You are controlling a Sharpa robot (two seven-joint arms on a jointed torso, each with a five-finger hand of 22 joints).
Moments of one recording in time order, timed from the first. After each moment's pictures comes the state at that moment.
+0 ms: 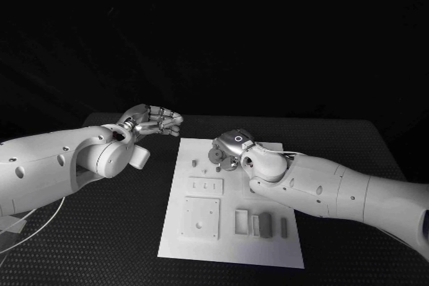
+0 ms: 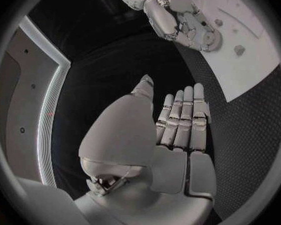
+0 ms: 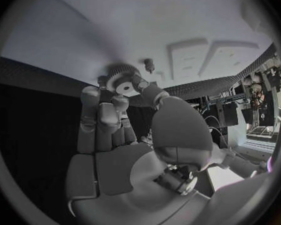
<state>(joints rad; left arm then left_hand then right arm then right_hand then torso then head) 1.44 -0.84 -0.23 1.42 -0.19 -0.29 0.21 1.51 -0.10 0.07 0.29 0.05 0.71 0.19 0.30 0.42 0.97 0.20 0.09 0.07 0.84 0.16 0.31 0.55 0.06 0.89 0.07 0.12 0.59 1.18 -0.43 -0.11 1.17 -1.95 -0.38 -0.33 1.06 -0.17 0.66 -0.20 0.07 0.85 0.11 0.25 0.48 1.09 0.01 1.09 1.06 1.29 -0.10 1.43 0.80 0.22 1.24 -0.05 0.86 1.31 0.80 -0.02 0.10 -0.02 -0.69</state>
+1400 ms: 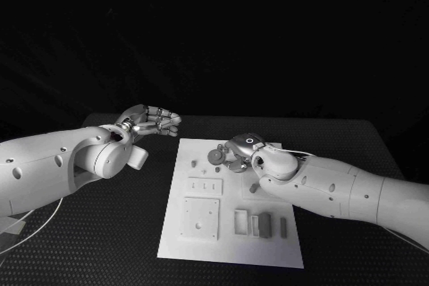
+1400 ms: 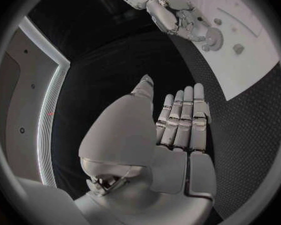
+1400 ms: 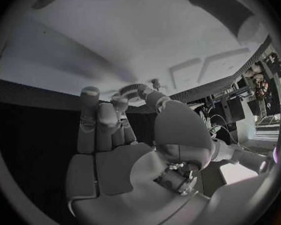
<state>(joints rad) 1.44 -0.84 -0.23 1.42 -0.19 -0.29 0.20 1.51 -0.10 0.07 0.29 0.05 0.71 0.19 0.30 0.42 0.97 0.20 0.09 0.07 0.84 0.16 0.31 0.55 0.06 0.89 0.07 0.12 0.59 1.18 -0.50 -0.11 1.20 -1.85 -0.32 -0.32 0.93 -0.15 0.63 -0.03 0.07 0.82 0.14 0.23 0.46 1.08 0.03 1.11 1.05 1.28 -0.09 1.44 0.81 0.22 1.23 -0.05 0.86 1.31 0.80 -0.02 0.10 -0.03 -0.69</state>
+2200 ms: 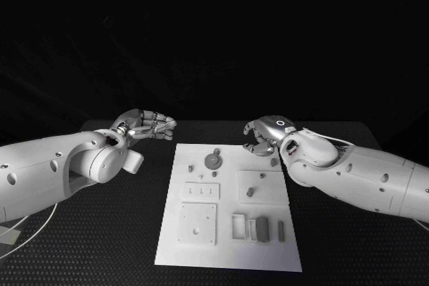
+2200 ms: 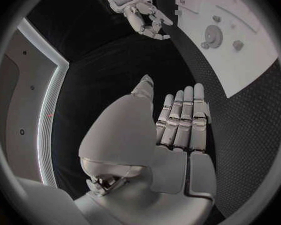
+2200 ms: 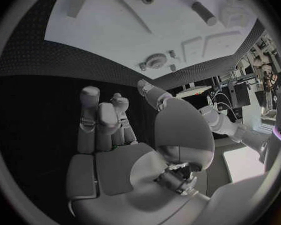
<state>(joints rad) 1.44 -0.85 -0.23 1.40 -0.19 -0.29 0.20 1.51 -0.10 0.07 0.29 0.05 0.71 0.19 0.30 0.42 0.97 0.20 0.09 0.07 0.84 0.16 0.31 0.55 0.05 0.89 0.07 0.12 0.59 1.23 -0.73 -0.03 1.38 -1.77 -0.39 -0.29 1.00 -0.21 0.66 -0.07 0.07 0.83 0.13 0.24 0.46 1.07 0.03 1.12 1.03 1.28 -0.08 1.44 0.81 0.21 1.23 -0.06 0.86 1.31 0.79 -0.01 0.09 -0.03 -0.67</state>
